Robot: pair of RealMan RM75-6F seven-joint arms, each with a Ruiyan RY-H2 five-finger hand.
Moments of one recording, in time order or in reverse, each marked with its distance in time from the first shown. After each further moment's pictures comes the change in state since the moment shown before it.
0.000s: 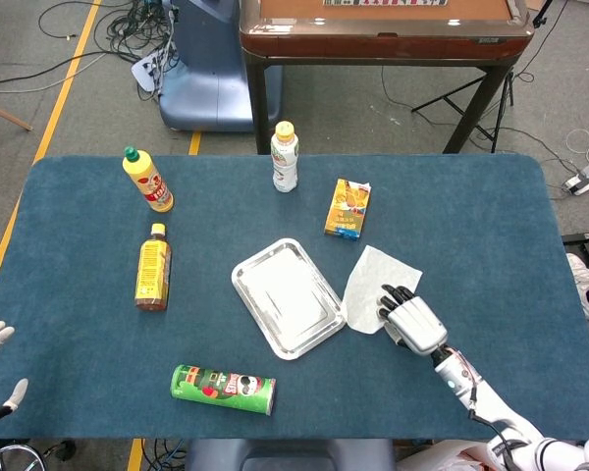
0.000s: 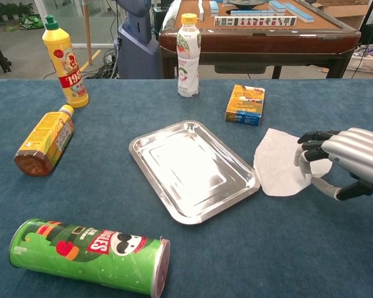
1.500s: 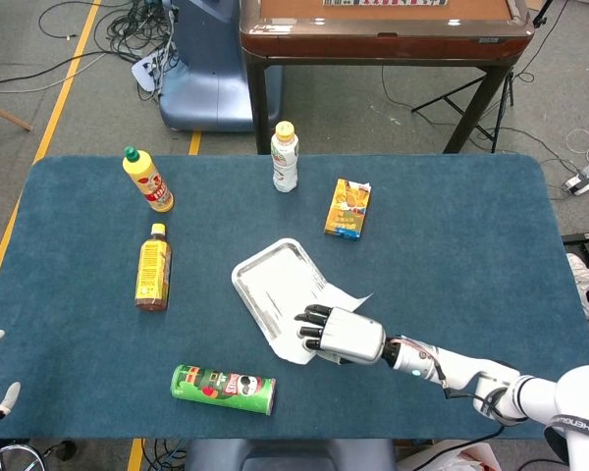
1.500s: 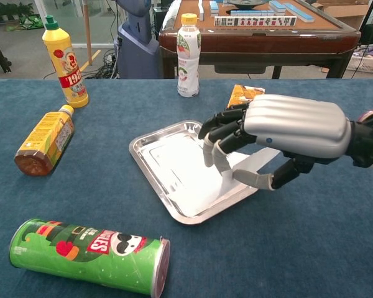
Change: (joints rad) left arm 0.026 0.016 0.000 -0.040 -0.001 0.031 0.045; right arm 0.360 0.098 -0.099 -0.067 -0.359 0.128 0.298
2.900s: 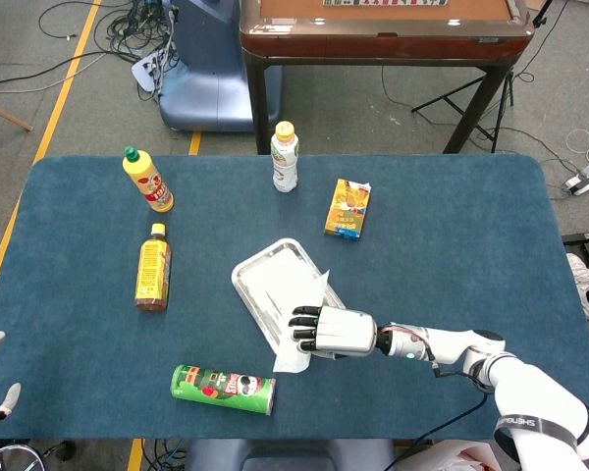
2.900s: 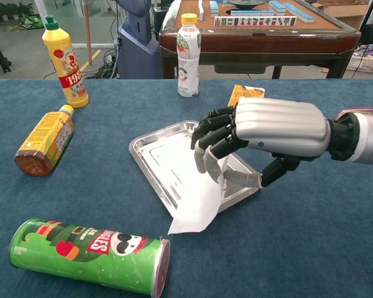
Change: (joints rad) left arm 0.004 -0.007 -0.004 -0.013 -0.016 -0.013 0.034; right arm 0.070 -0.234 -0.077 0.532 -0.022 0.249 0.268
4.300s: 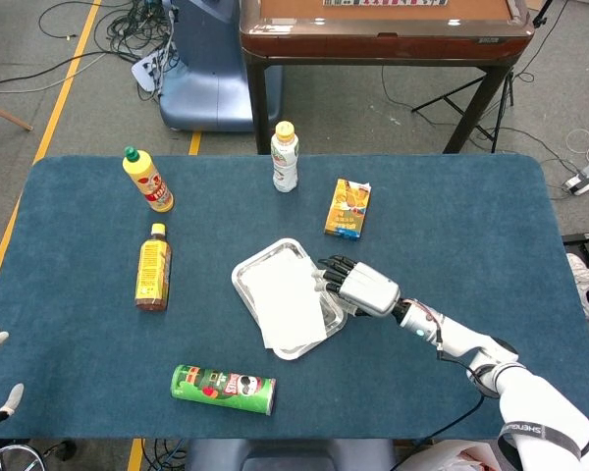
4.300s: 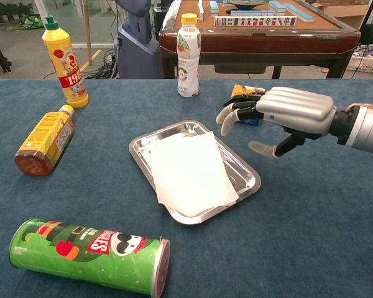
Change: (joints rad) left arm -0.004 0.001 0.002 0.000 0.008 -0.007 -0.001; right arm -0.067 -0.005 0.046 0.026 0.246 -0.254 -0.023
